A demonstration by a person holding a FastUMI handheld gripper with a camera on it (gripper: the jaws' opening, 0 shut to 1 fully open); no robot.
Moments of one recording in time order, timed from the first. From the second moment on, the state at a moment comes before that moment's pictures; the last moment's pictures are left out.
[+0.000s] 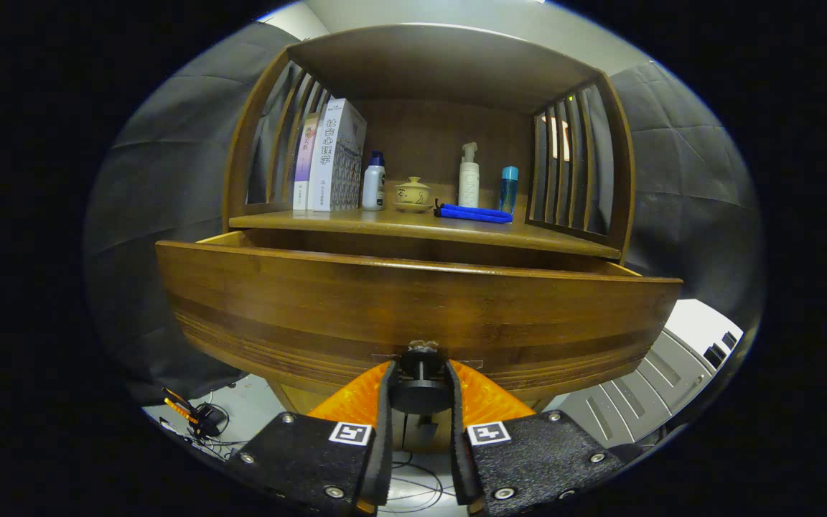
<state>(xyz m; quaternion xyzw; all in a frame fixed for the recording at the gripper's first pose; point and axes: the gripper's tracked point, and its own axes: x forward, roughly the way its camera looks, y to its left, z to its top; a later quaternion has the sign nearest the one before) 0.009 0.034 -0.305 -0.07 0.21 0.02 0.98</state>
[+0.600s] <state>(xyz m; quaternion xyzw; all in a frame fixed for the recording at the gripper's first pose) -0.066 0.042 -0.301 -0.04 0.22 0.05 0.97</state>
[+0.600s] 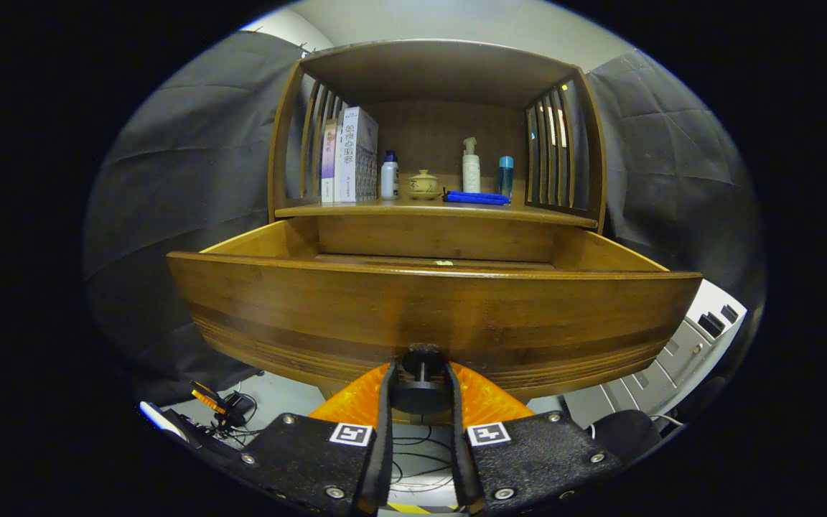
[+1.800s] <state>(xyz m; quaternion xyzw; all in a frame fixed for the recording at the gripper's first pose) 0.077 0.022 -0.186 -0.07 0.32 -0.02 0.95</state>
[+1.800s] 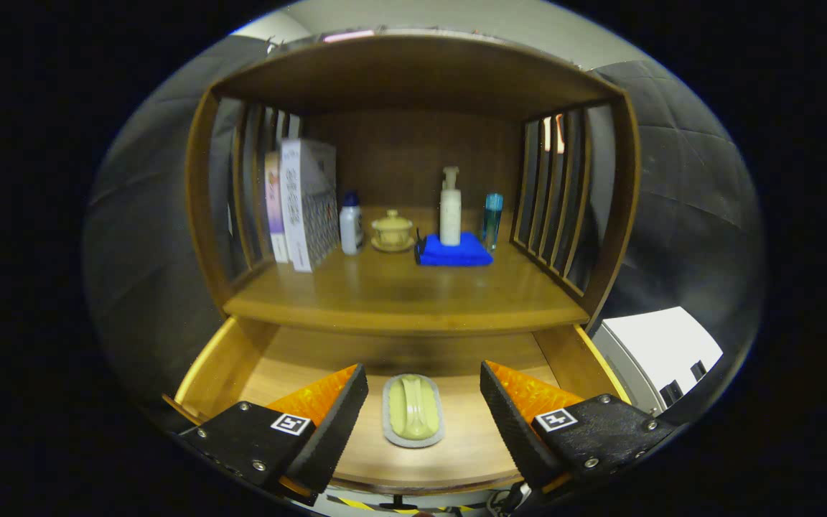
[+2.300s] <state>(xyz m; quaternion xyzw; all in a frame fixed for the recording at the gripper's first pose) 0.084 0.022 -0.283 -0.17 0.47 -0.01 0.87</state>
